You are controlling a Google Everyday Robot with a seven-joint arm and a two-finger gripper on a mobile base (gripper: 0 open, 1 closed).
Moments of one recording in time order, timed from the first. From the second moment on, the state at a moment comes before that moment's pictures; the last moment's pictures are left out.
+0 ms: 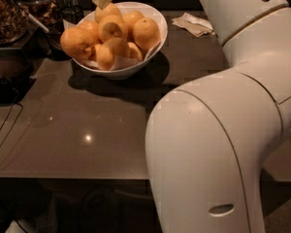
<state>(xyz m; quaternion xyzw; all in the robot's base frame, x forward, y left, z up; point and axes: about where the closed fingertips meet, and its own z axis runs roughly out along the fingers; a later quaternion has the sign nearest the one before) 0.695 0.089 1.037 -0.51 0.80 0.15 0.29</state>
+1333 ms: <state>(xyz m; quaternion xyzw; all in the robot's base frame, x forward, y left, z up) 0.695 0.090 1.037 -0.51 0.80 0.15 0.29</state>
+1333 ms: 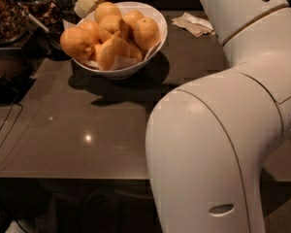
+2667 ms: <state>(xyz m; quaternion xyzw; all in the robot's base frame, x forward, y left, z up) 0.714 0.069 1.005 -0.40 0.87 0.13 0.24</state>
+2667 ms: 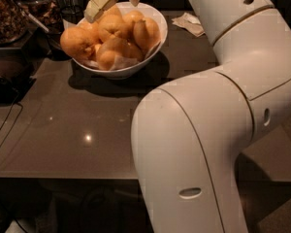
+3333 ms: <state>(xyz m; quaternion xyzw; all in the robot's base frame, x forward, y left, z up) 0.723 0.075 0.996 -0.41 0.88 0.12 0.23</state>
